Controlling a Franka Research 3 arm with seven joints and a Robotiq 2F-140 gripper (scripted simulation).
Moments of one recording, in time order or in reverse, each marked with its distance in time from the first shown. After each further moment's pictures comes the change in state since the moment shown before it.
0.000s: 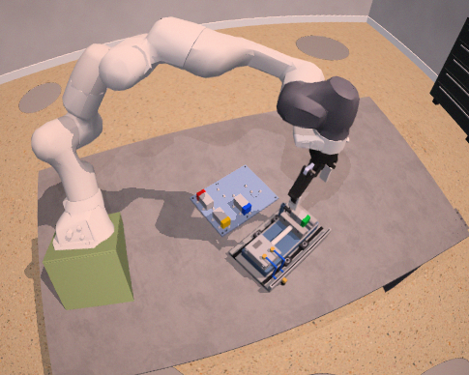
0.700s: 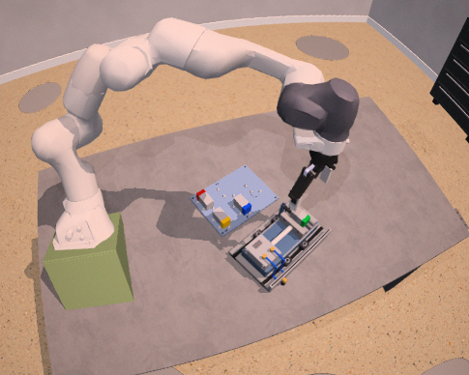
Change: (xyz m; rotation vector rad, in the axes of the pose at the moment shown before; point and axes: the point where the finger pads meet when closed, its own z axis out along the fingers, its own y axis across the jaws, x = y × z) arm -0.001 0.001 0.004 -0.001 -0.001 0.000
